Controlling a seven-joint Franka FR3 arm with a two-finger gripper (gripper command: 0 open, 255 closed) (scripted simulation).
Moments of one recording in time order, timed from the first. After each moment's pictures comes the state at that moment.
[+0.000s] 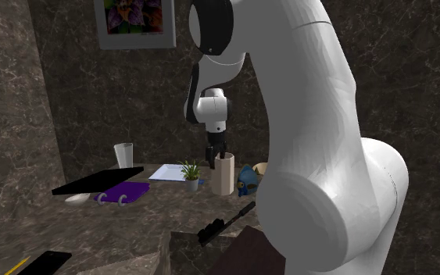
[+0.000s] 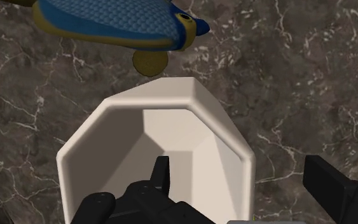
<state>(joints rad) -0.29 0.47 -0.42 -1.89 0.19 2.29 -0.91</state>
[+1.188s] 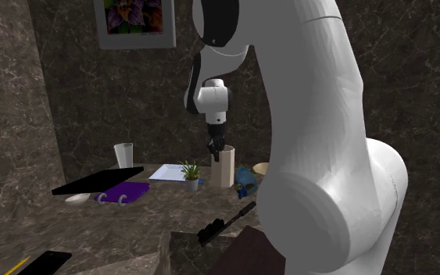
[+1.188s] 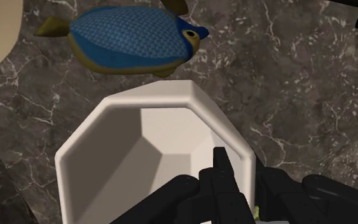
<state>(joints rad) -0.28 0.41 -0.43 -1.87 0.16 2.22 -0.89</state>
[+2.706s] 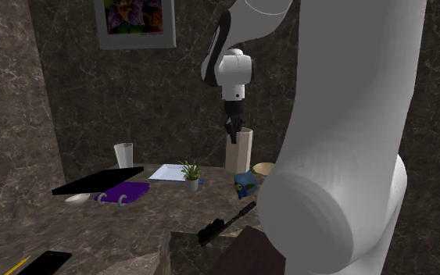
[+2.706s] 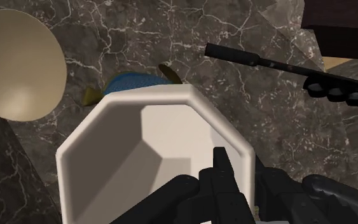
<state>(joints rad) -0.27 0.07 -0.52 -2.04 -0.01 2.09 -0.89</state>
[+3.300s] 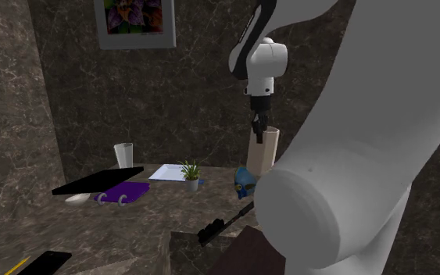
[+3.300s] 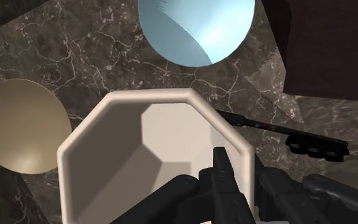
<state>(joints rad) -0.34 -0.23 -0.57 -2.28 -0.19 2.07 -0.91</state>
